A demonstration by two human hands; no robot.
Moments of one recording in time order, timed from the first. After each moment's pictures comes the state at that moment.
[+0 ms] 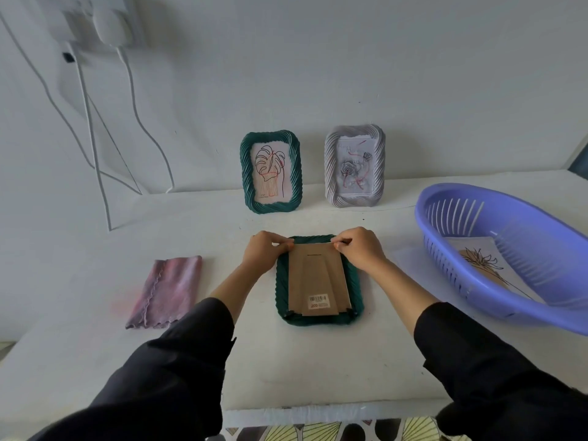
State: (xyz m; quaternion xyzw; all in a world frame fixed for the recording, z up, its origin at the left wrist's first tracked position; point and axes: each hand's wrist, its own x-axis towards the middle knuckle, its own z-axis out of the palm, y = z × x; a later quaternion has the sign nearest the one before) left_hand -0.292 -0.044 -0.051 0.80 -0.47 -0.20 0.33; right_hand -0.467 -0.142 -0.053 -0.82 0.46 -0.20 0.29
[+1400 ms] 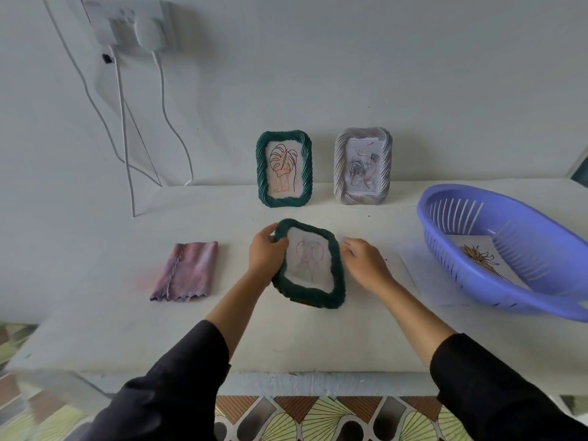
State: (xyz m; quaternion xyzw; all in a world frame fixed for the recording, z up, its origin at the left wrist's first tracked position) left_hand -0.333 0.012 -0.025 0.76 -0.30 -0.26 0.51; right_hand -0.488 -0.073 -0.042 -0.81 0.46 -0.19 0.31
